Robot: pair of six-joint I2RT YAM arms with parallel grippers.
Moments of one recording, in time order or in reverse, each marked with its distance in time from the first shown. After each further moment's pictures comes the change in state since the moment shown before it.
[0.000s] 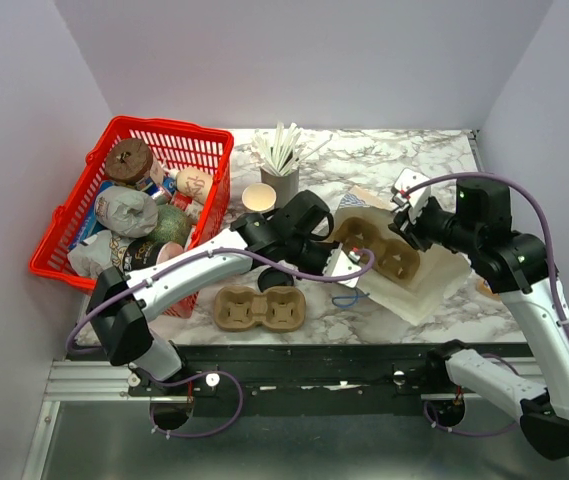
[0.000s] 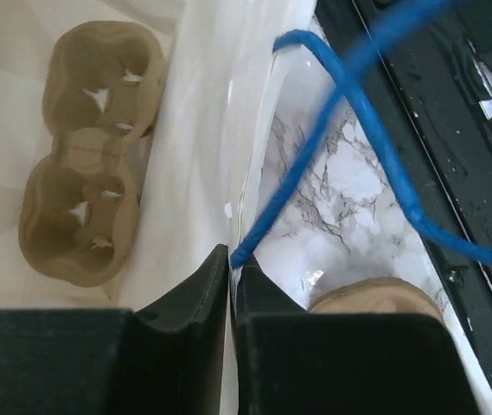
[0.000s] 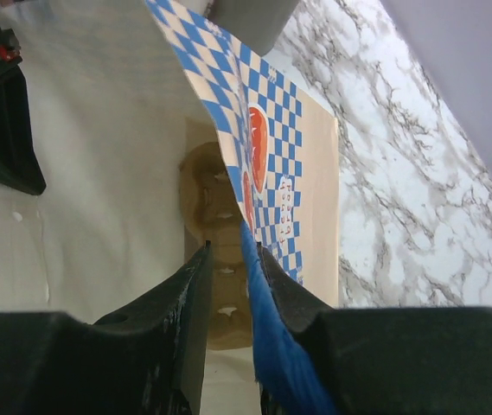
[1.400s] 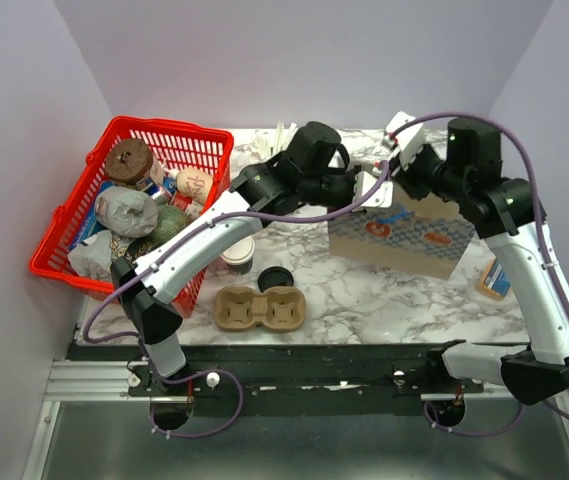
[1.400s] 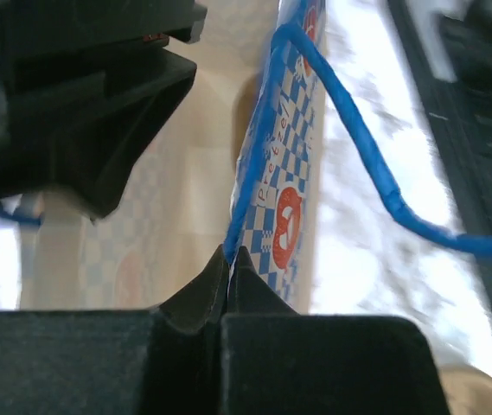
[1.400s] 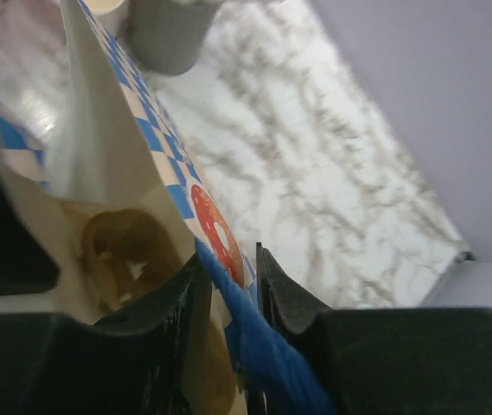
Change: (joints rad) left arm 0.069 0.240 0.589 -0.067 0.030 -0.223; right arm -0.012 0.303 0.325 -0.065 0.101 -0.030
